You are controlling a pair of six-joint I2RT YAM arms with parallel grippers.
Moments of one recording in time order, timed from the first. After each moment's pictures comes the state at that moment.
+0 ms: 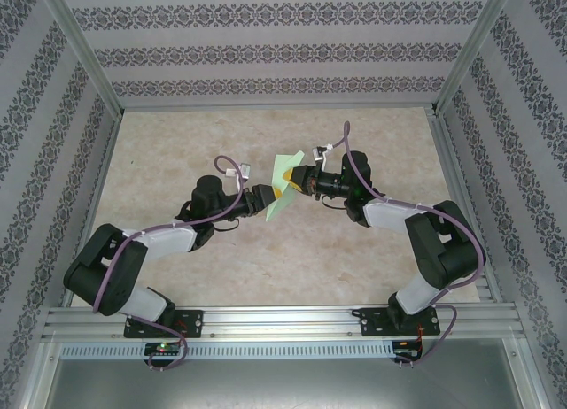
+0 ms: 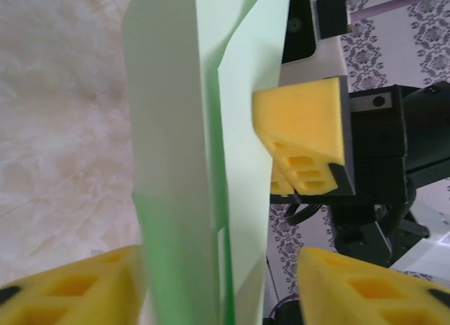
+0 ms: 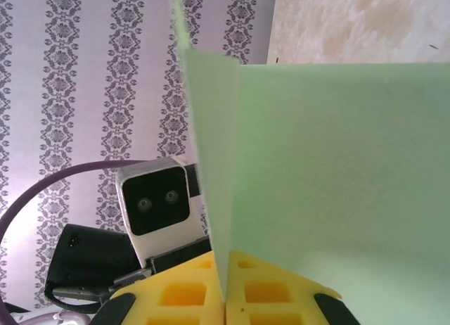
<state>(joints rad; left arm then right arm) -0.51 1.46 0.57 0.70 0.65 -1.08 0.42 1.62 0.74 0.71 -0.84 1.21</state>
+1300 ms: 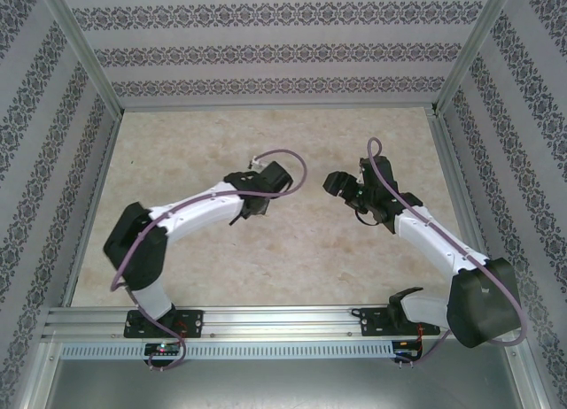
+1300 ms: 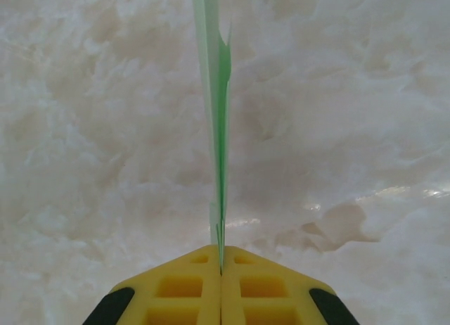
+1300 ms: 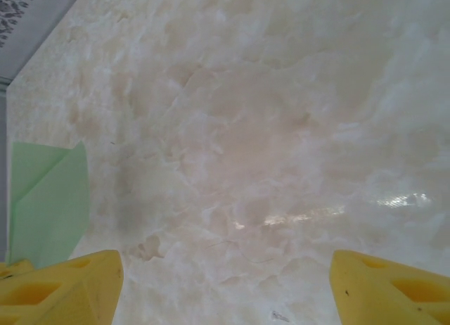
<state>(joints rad) -0.81 1.77 1.32 -0.81 -0.60 -0.44 0.33 1.24 0.76 -0.29 -0.19 0.76</state>
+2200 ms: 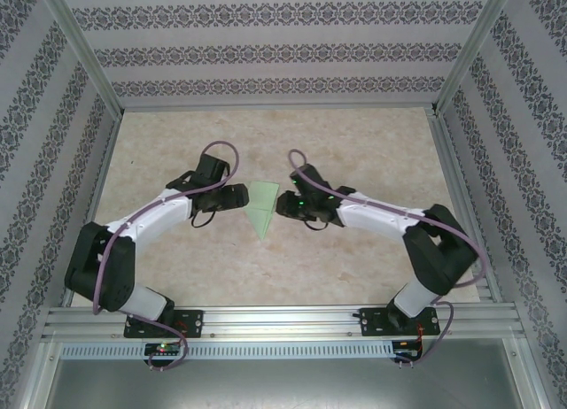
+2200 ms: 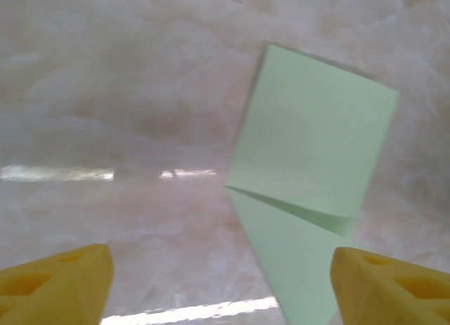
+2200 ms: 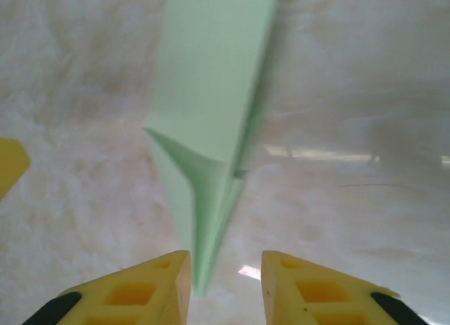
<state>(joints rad) -0.40 1.47 0.91 -0.46 0.06 -0.59 0.75 1.66 1.02 -0.25 -0.13 0.79</state>
